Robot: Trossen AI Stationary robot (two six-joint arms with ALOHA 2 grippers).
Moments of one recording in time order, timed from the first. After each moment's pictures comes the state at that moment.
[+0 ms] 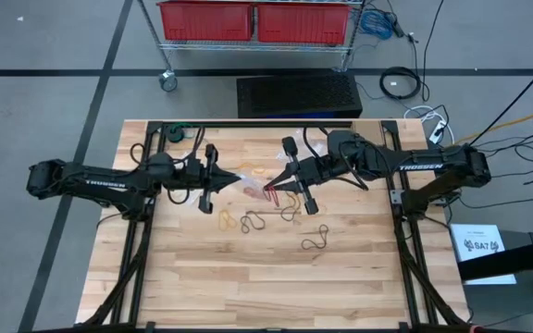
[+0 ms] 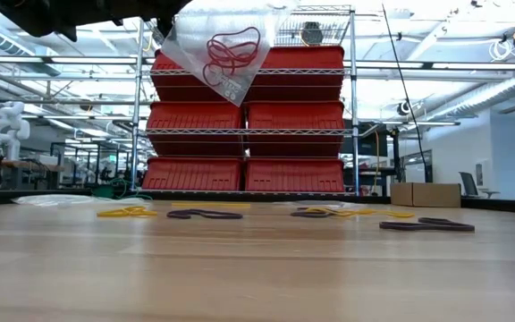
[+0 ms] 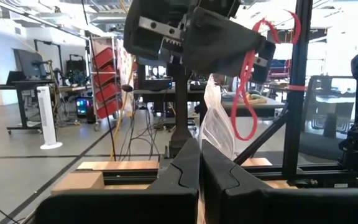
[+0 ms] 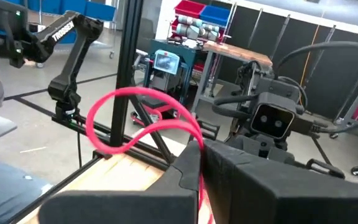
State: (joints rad) left arm 0.10 0.99 0.49 0.72 0.16 0.00; right arm -0.03 1.41 1.25 0.13 -0.37 -0.24
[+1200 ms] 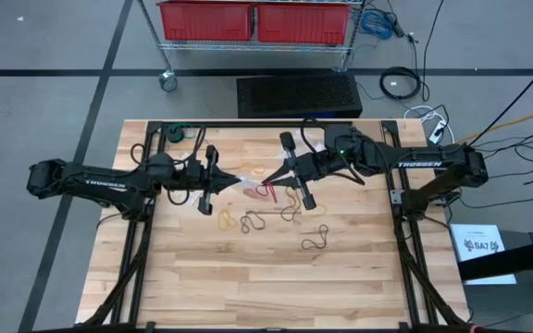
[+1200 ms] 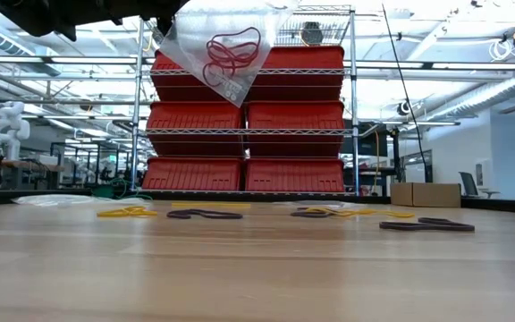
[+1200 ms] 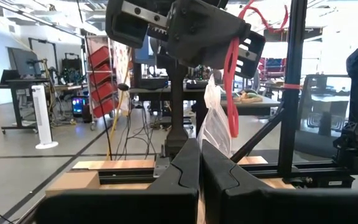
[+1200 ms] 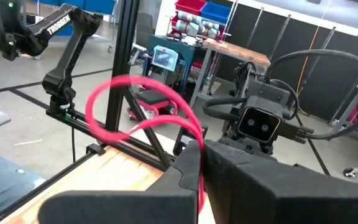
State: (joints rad) left arm 0.09 0.99 0.49 0.72 0.17 0.00; right arm -0.06 1.43 1.32 0.07 -0.40 -0.28
